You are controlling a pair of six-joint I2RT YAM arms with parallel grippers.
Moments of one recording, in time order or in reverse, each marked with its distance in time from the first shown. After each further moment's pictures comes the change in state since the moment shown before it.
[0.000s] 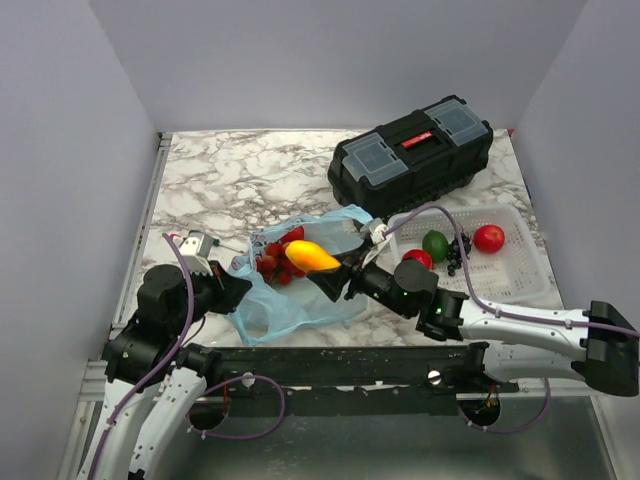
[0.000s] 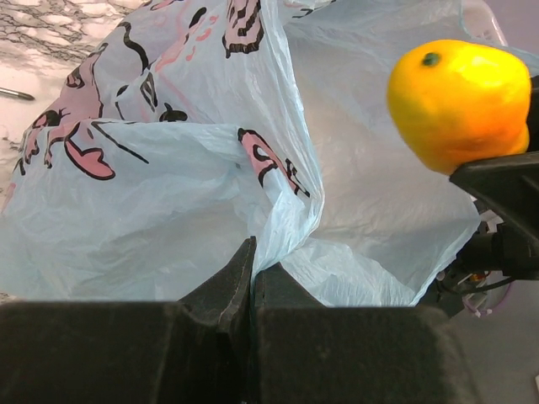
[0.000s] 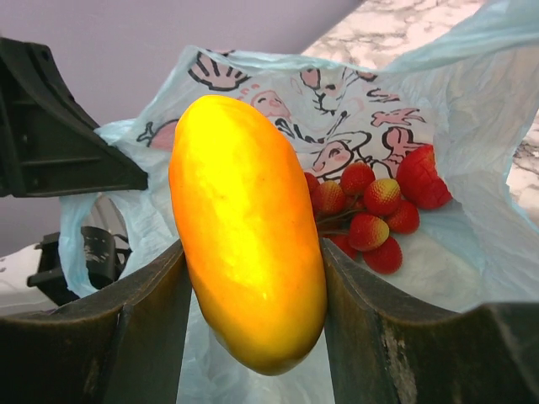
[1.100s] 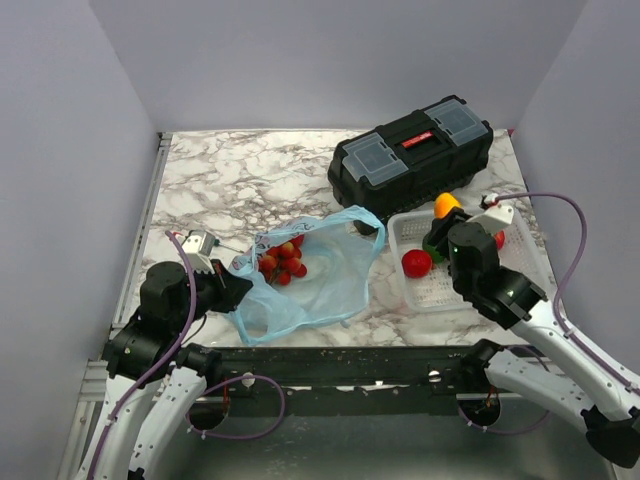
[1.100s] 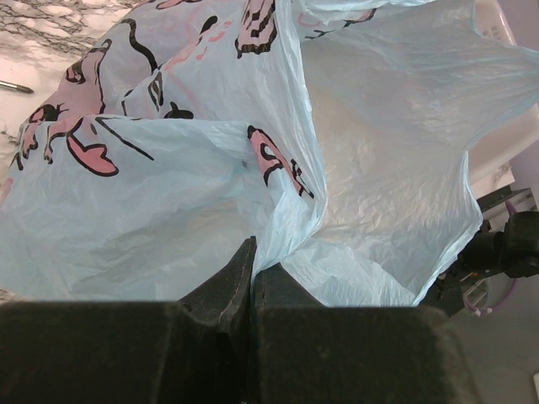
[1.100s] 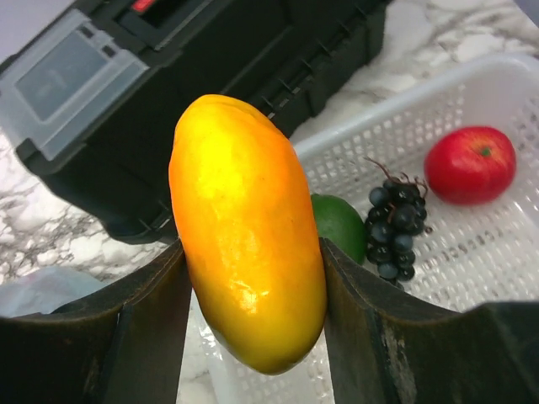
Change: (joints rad) left arm 0.000 0.018 0.000 -0.001 -0.001 -0.003; right arm -0.476 -0.340 0.171 -0.870 0.593 0.196
